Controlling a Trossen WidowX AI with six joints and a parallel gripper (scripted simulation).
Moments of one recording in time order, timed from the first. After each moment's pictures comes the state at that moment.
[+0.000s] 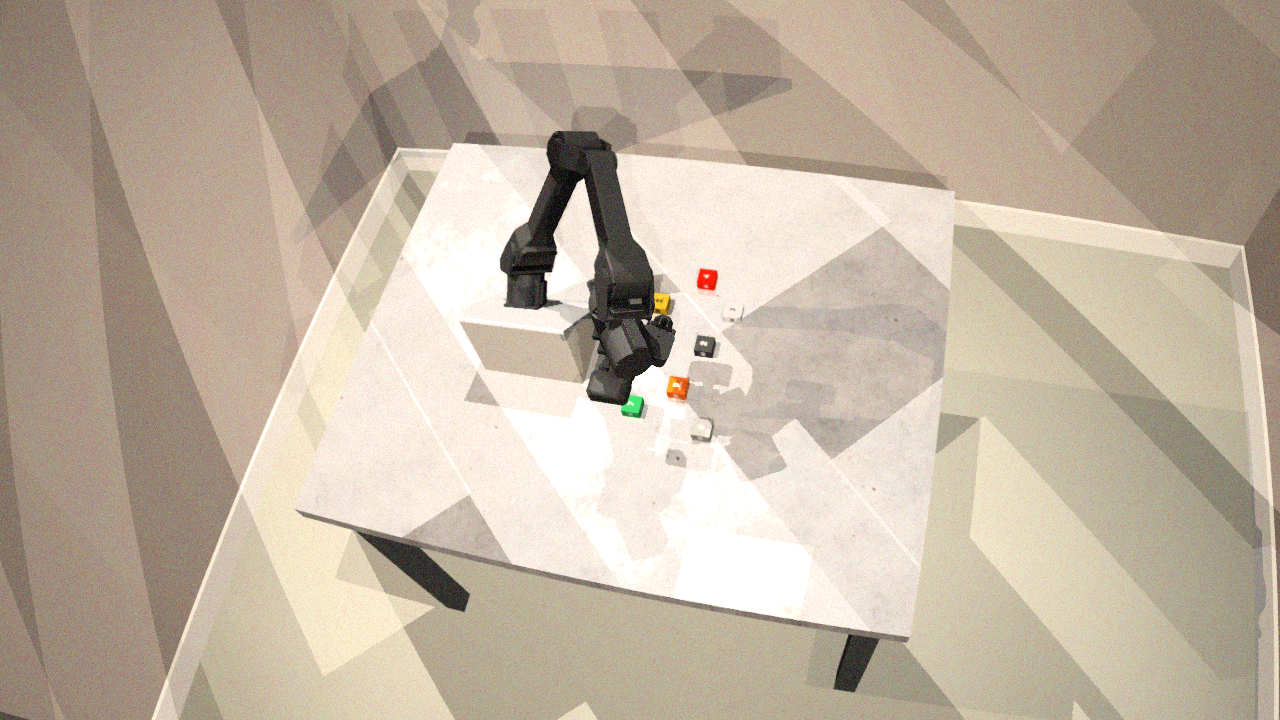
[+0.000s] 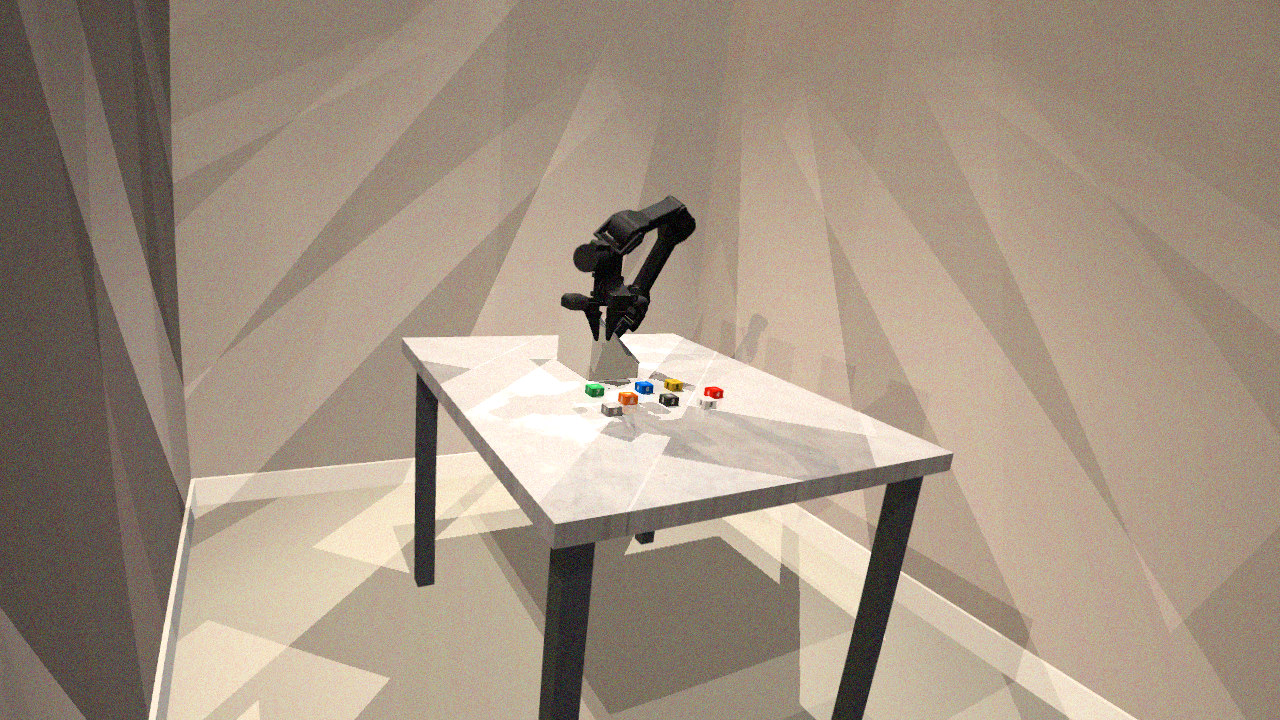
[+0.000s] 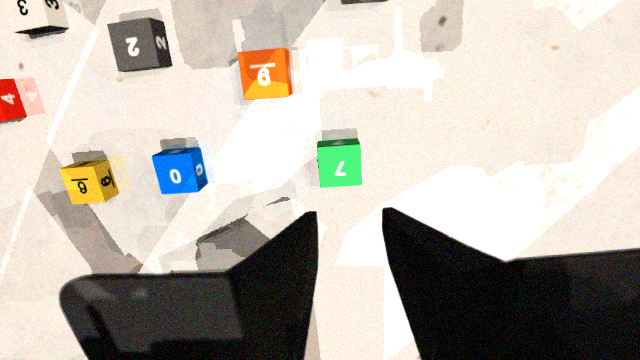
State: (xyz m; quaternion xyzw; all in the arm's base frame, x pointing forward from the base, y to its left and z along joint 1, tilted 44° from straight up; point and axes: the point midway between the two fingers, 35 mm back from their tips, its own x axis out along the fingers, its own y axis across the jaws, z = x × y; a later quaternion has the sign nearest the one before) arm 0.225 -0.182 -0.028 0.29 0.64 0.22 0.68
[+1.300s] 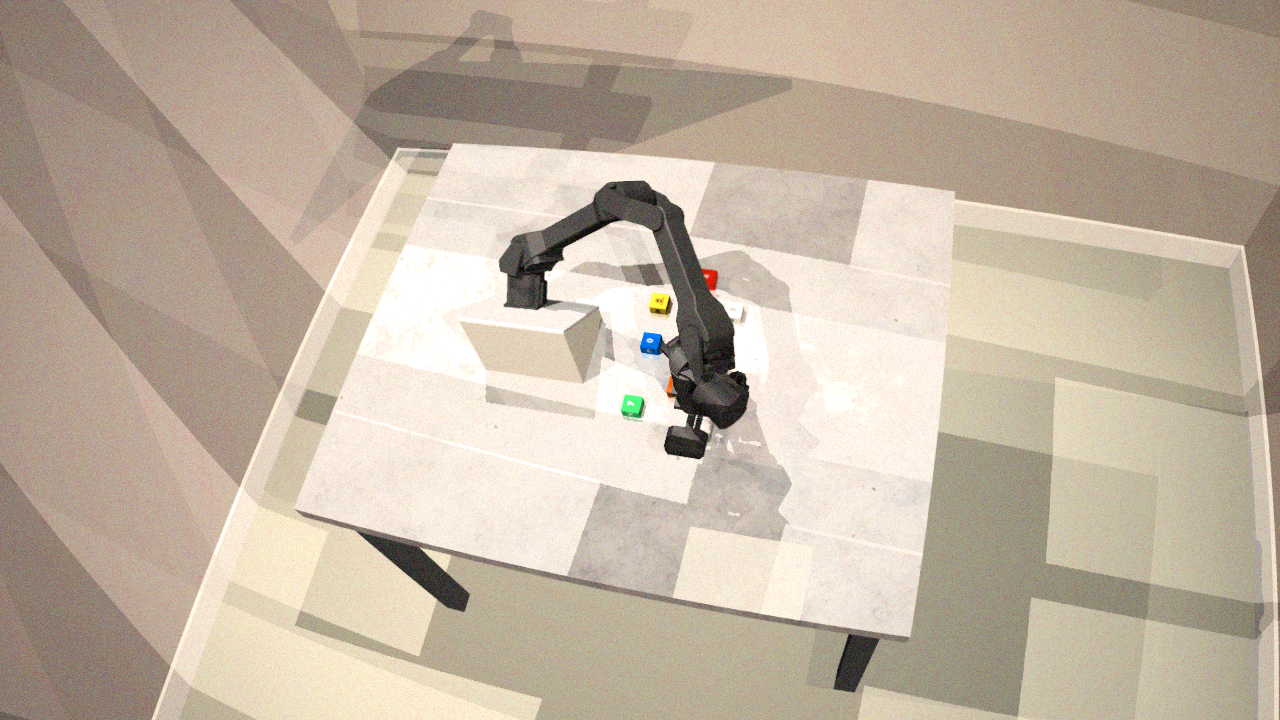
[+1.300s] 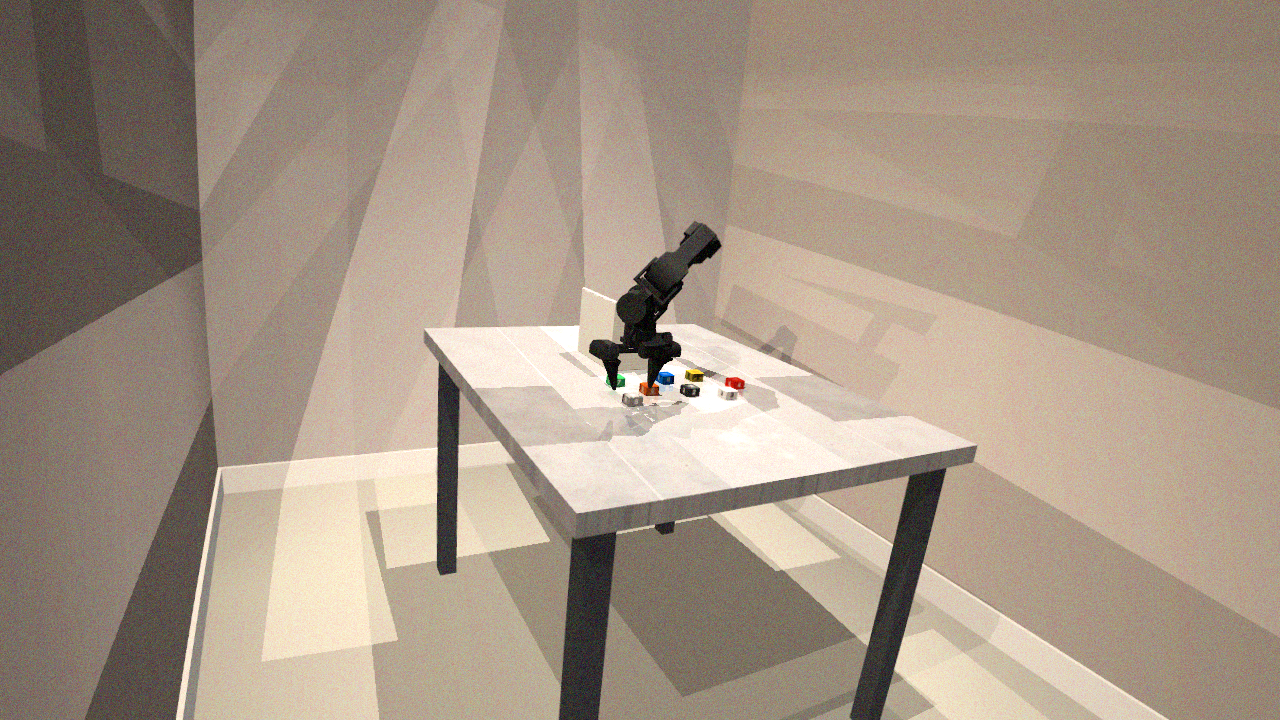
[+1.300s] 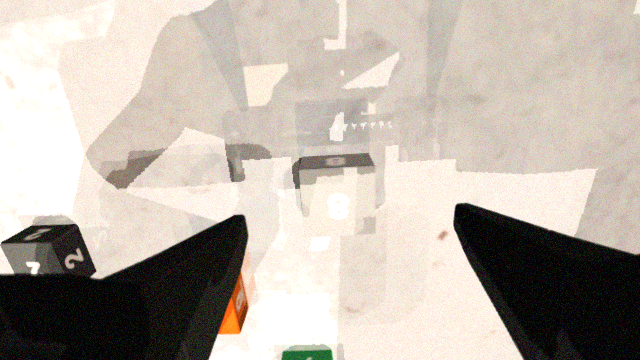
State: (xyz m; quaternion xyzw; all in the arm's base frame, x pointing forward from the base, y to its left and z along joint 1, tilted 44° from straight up) arm 0.346 -0.148 -0.111 0.28 0.64 0.22 0.68
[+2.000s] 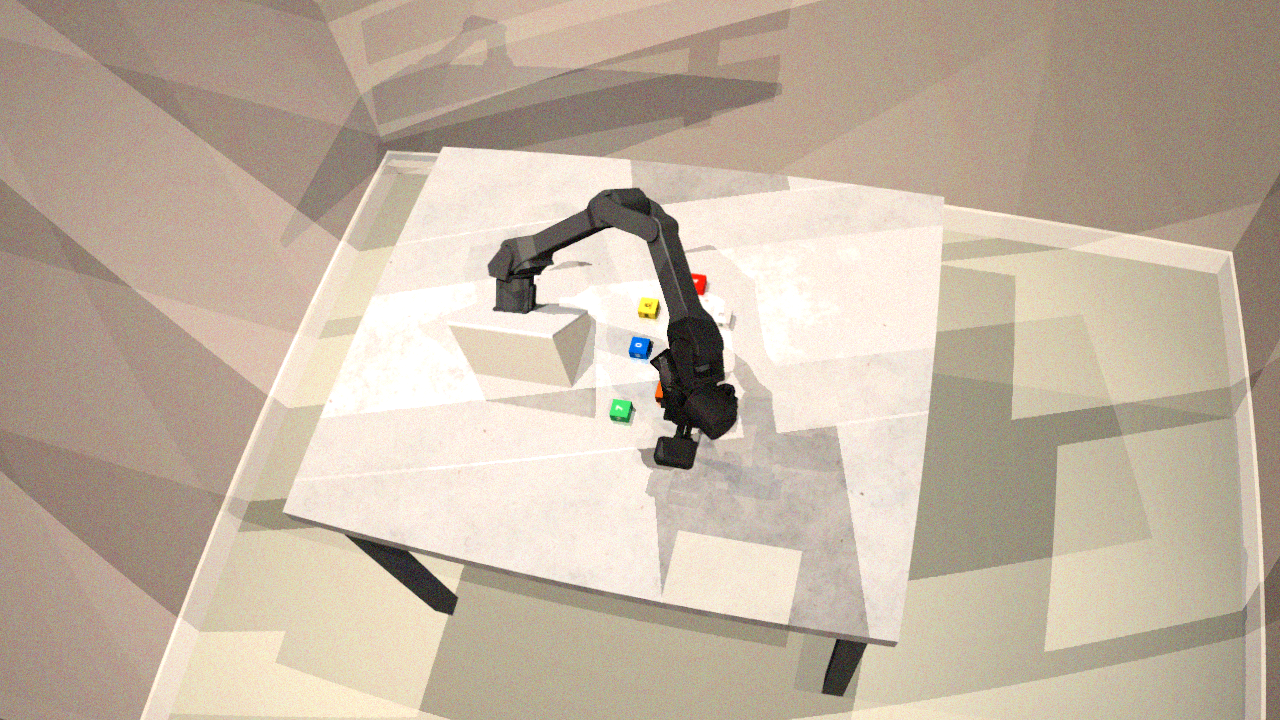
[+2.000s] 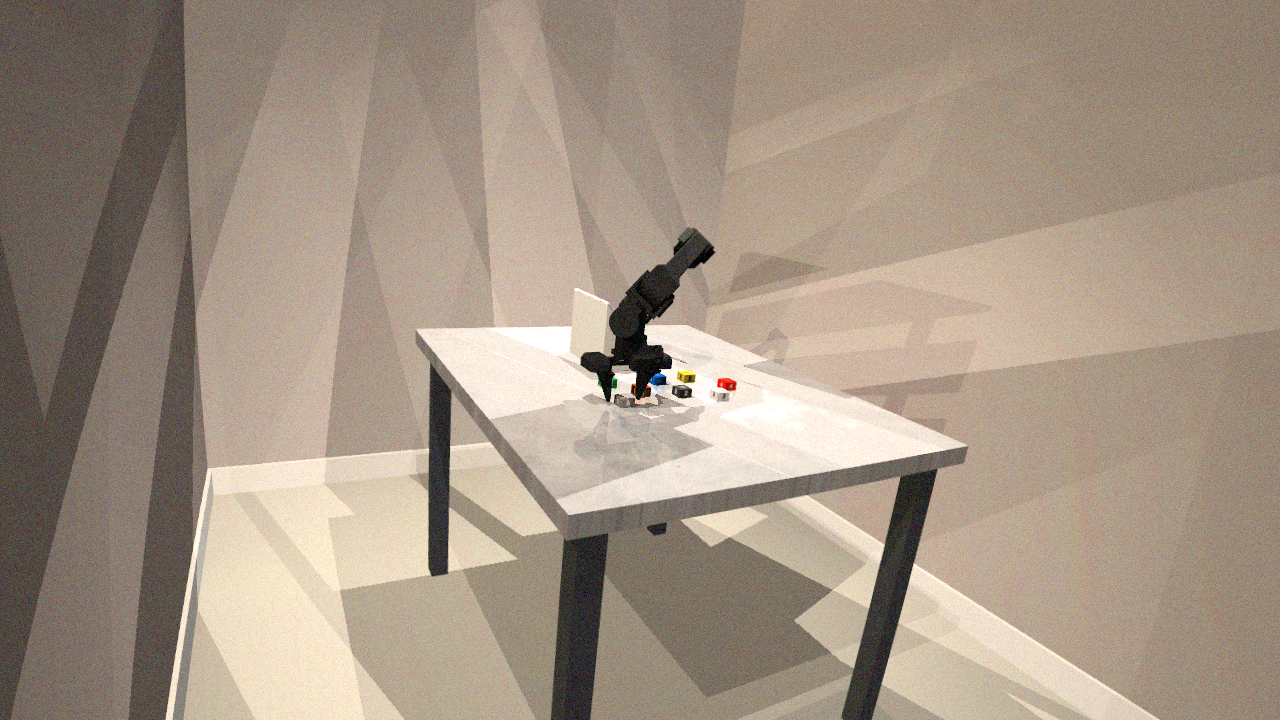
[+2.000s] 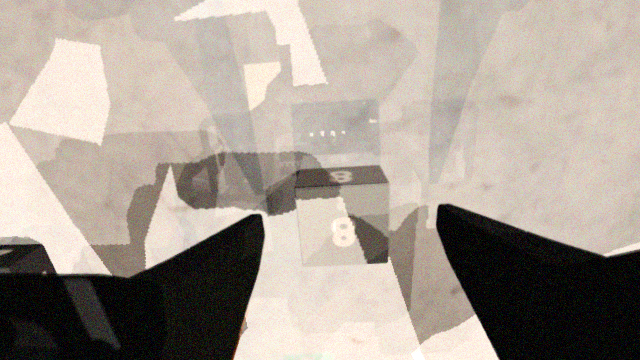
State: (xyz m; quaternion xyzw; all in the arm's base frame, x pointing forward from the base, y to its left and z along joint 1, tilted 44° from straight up) arm 0.346 -0.131 -0.128 0.28 0.64 0.23 0.68
